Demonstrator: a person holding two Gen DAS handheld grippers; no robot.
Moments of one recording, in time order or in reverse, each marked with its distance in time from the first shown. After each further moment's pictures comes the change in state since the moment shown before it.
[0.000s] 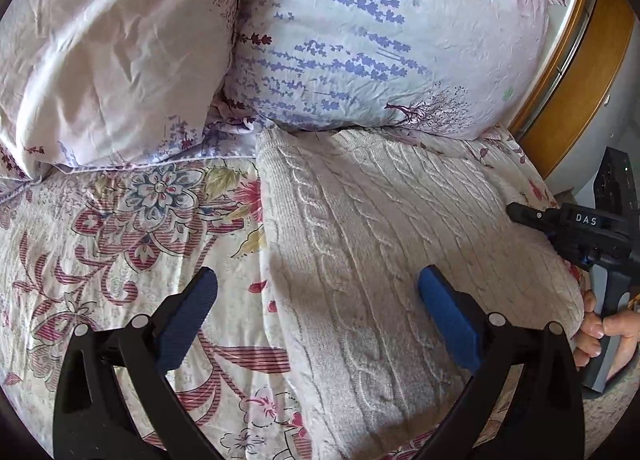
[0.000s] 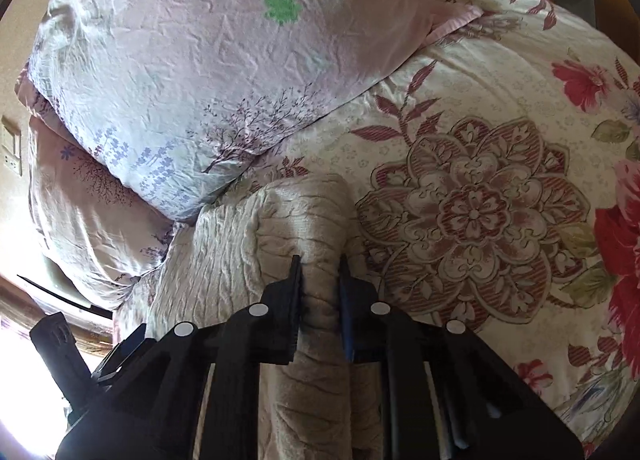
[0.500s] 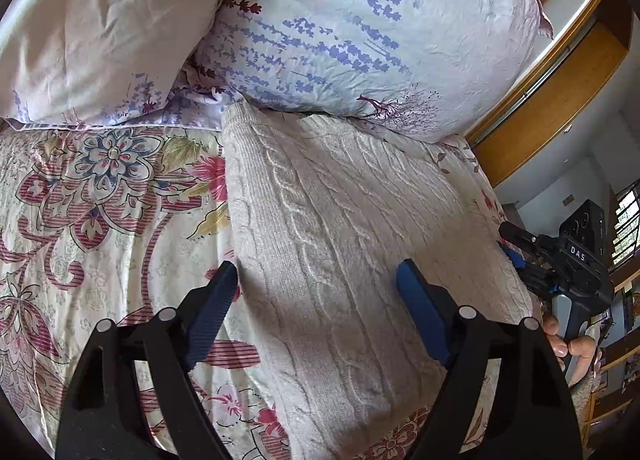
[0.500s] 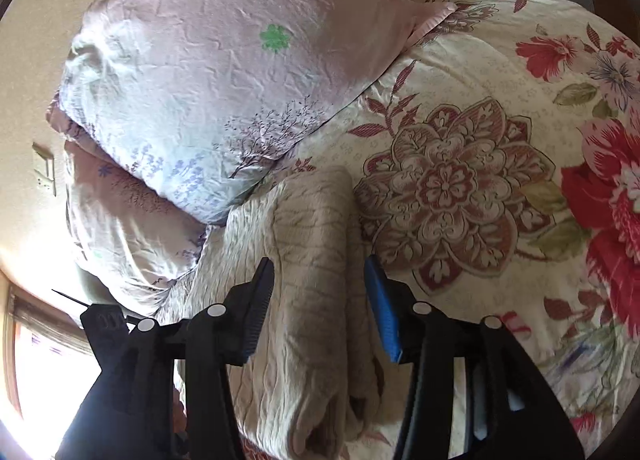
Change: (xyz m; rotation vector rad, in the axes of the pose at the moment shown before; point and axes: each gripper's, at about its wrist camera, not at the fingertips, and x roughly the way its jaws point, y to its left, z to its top) left arm 0.005 0.010 -0.002 -0.081 0.049 -0.221; right arm -0.038 -0.027 -0.022 0.079 -0.001 0.144
